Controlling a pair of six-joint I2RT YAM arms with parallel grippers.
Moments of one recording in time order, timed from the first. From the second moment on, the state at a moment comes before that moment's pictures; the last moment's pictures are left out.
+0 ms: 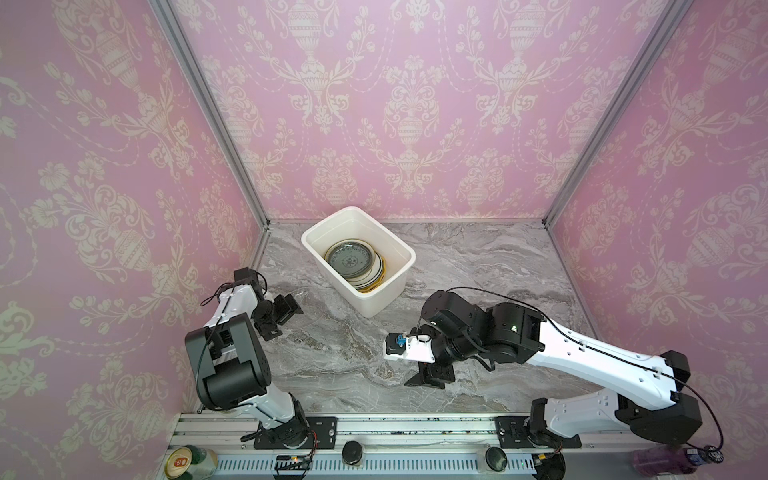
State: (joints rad) left arm 0.44 1.62 1.01 -0.86 0.35 -0.31; right arm 1.15 1.33 1.40 -1.00 -0.26 -0.37
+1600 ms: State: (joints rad) left arm 0.45 1.55 0.97 -0.74 0.10 -0.31; right arm 1.15 1.48 1.58 -0.97 -0.05 -0.21
